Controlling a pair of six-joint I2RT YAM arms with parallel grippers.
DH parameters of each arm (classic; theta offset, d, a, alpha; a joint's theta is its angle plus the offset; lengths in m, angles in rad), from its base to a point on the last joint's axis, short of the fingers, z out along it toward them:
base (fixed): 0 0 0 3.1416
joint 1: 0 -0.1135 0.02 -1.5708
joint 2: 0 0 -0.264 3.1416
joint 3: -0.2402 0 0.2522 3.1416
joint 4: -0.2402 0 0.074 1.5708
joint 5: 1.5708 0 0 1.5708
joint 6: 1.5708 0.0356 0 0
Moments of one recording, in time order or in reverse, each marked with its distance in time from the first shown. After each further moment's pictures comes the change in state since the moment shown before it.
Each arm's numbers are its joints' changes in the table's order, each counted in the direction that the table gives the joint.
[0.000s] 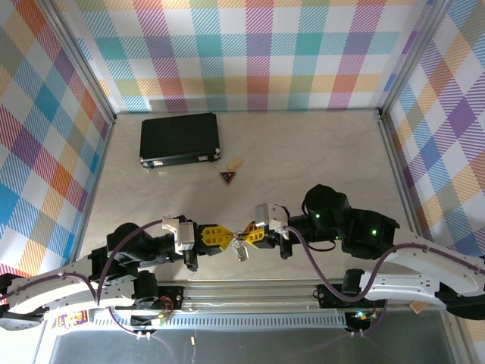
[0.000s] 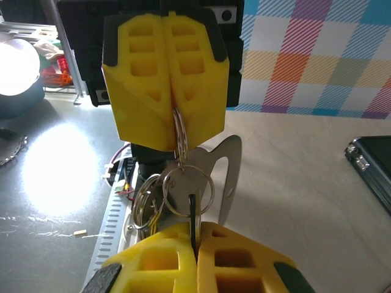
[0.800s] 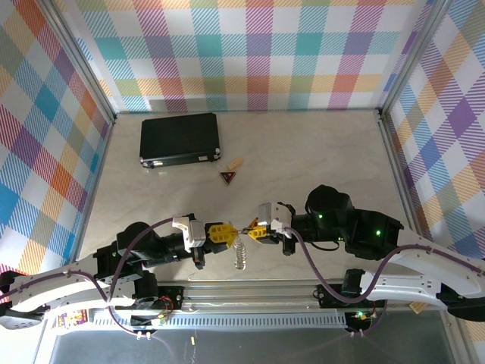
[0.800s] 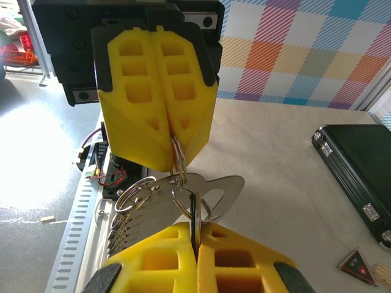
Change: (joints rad) left arm 0.000 -0.055 0.003 -0.031 -0.062 0.002; right arm 0.000 0.014 0.000 -0.046 0.076 -0.059
